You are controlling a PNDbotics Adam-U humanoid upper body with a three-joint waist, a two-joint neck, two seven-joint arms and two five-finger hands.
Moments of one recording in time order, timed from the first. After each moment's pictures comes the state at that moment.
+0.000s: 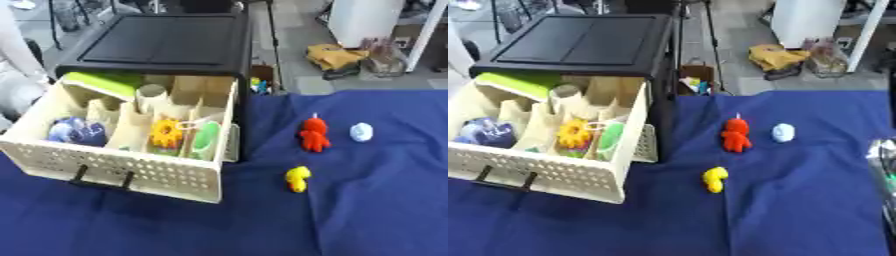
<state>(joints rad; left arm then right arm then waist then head) -0.12 0.69 0.47 -1.99 1.11 -0.91 0.01 -0.55 -0.48 -0.08 -1.98 0.62 -0.33 -0.85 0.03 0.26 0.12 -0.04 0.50</state>
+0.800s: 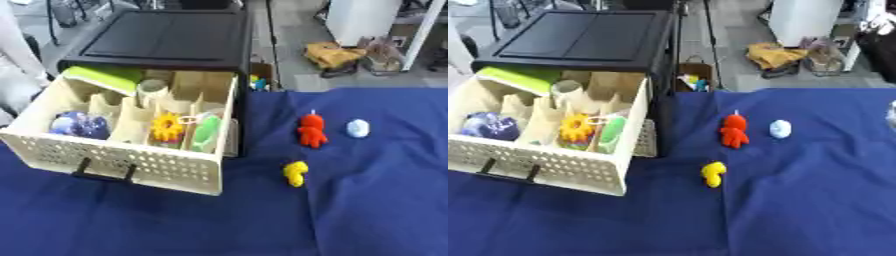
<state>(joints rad) -0.11 0.71 0.47 -1.99 1.12 -0.91 0.00 -0.62 -0.84 0.07 -1.66 0.52 -0.10 -0.63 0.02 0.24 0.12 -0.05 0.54</state>
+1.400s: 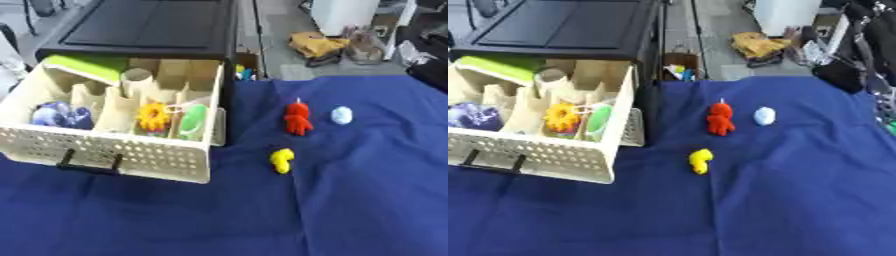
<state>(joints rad) -0.11 0.74 0.46 -1.99 1.13 -0.91 -0.01 -0.66 -0.98 0.31 -1.36 0.65 0.02 -0.45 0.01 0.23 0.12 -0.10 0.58</state>
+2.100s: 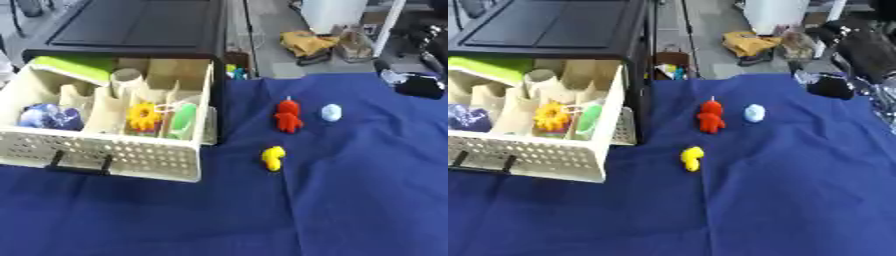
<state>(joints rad) -0.10 0.75 0.46 -1.99 1.13 -0.91 -0.01 -0.82 -0.93 0.35 -1.05 0.85 -0.17 -0.24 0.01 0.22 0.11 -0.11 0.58</state>
